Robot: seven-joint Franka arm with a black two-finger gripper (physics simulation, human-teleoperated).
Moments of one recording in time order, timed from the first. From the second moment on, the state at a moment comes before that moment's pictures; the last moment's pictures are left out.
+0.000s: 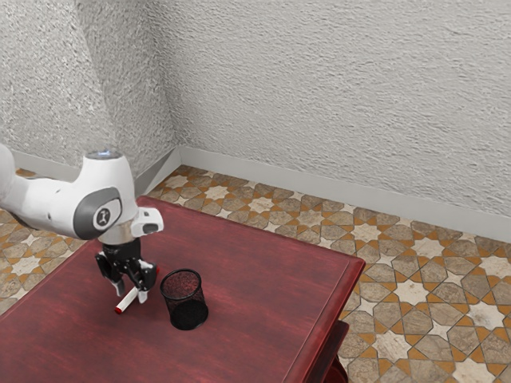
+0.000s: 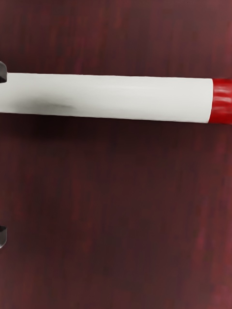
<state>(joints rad) 0.08 0.06 0.05 -2.43 0.01 2.33 0.01</state>
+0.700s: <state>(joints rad) 0.14 0.11 0.04 -2.44 0.01 2.41 0.01</state>
